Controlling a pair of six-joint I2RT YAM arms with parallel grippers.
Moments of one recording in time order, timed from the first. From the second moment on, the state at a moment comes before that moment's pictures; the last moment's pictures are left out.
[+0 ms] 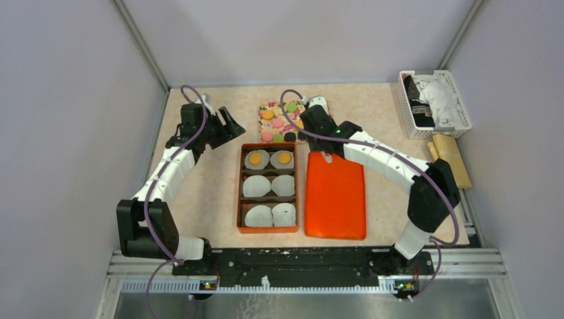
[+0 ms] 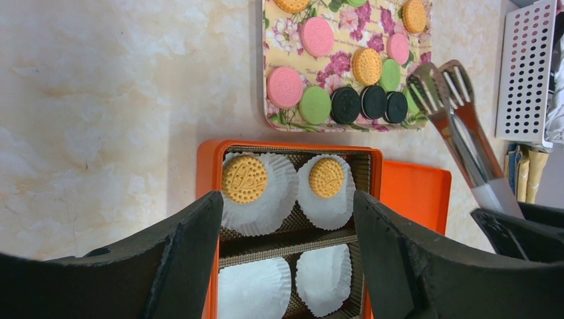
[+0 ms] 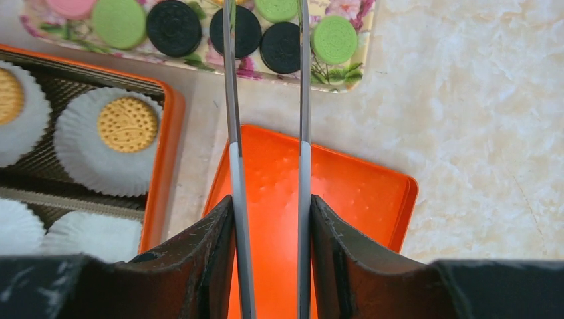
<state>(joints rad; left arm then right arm) -0.06 1.38 1.04 -0.27 0.30 -0.55 0.76 1.65 1.41 -0.60 0.46 0.28</state>
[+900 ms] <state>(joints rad) -0.06 1.38 1.04 -0.27 0.29 -0.53 0.72 1.95 1.56 -0.55 0.38 0.24</state>
